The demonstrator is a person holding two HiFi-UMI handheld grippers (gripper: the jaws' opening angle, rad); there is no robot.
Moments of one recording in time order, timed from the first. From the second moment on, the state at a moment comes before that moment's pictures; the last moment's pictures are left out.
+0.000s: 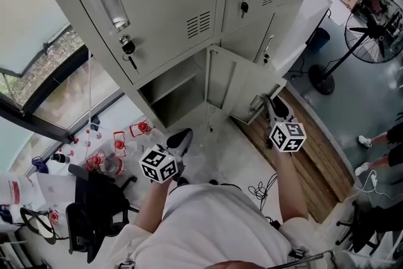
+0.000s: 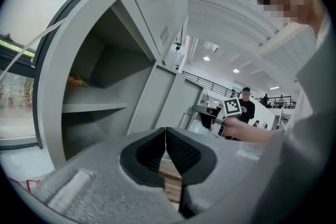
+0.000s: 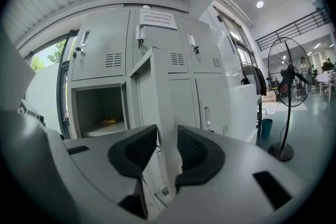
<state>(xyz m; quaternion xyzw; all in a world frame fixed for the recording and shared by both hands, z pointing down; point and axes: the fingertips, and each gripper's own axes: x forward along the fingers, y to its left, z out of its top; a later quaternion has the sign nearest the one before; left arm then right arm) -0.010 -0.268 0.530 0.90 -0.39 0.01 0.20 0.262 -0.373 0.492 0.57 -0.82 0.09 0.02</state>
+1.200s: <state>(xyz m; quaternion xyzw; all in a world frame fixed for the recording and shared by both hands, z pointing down) -0.054 -0.232 0.536 0.90 -0.39 0.01 0.20 0.192 -0.301 0.491 0.52 -0.85 0.08 0.05</state>
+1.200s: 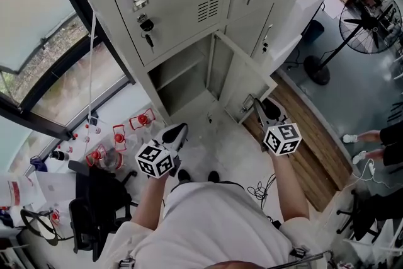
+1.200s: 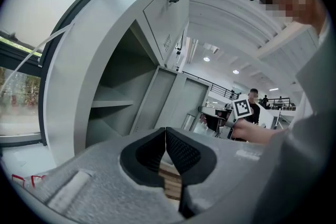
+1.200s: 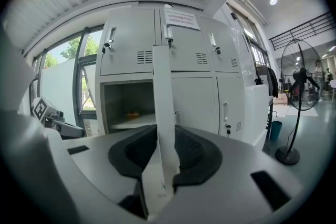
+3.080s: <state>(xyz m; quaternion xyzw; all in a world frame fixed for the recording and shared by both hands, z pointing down) -0.161 -0.218 0.547 0.84 -0.50 0.00 0.20 -0.051 -0.275 0.502 0.29 -0.95 0.06 0.06</state>
